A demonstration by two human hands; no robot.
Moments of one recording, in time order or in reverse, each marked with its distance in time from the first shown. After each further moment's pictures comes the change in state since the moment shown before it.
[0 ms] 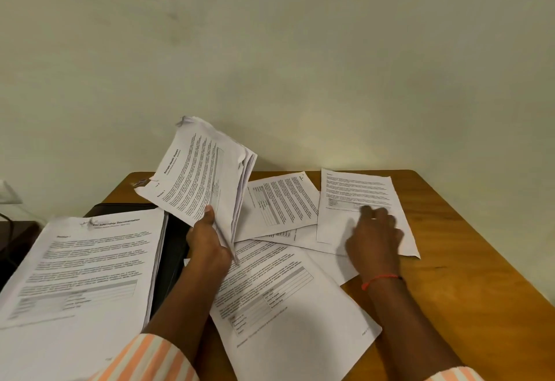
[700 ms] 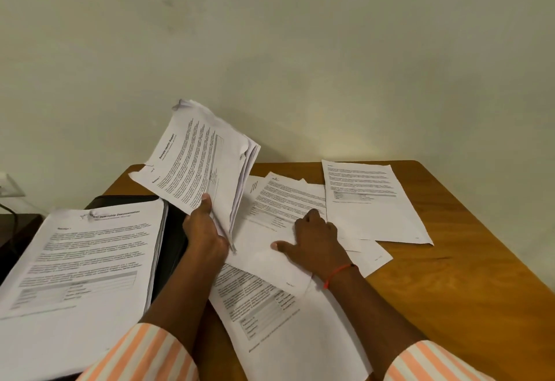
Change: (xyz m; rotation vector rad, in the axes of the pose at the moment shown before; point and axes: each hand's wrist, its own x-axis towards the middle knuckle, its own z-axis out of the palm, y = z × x) left_hand -0.008 0.009 0.003 -0.005 -0.022 0.102; right_hand -0.020 -0.060 0.041 0.065 -0.418 -0.374
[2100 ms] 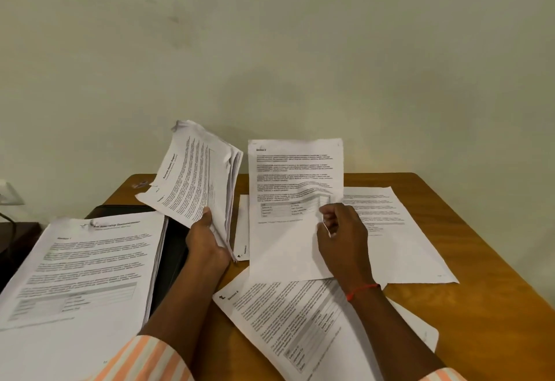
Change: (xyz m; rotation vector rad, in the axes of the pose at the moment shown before) left_hand -0.032 0.010 0.013 -0.043 -0.053 -0.094; right_hand -0.022 0.016 -0.034 0.539 0.688 -0.060
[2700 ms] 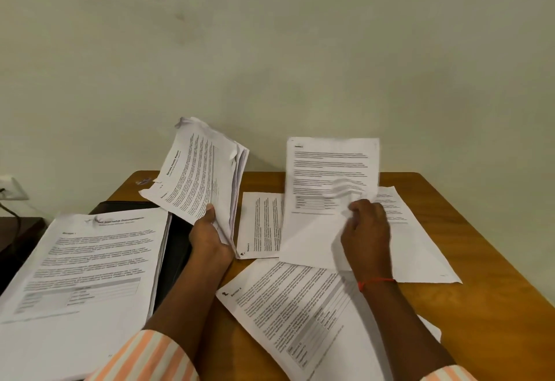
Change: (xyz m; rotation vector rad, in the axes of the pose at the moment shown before) left_hand 0.001 -0.002 0.002 -0.026 0.005 -0.031; right_hand 0.011 0.029 -0.011 -0.212 0.165 0.022
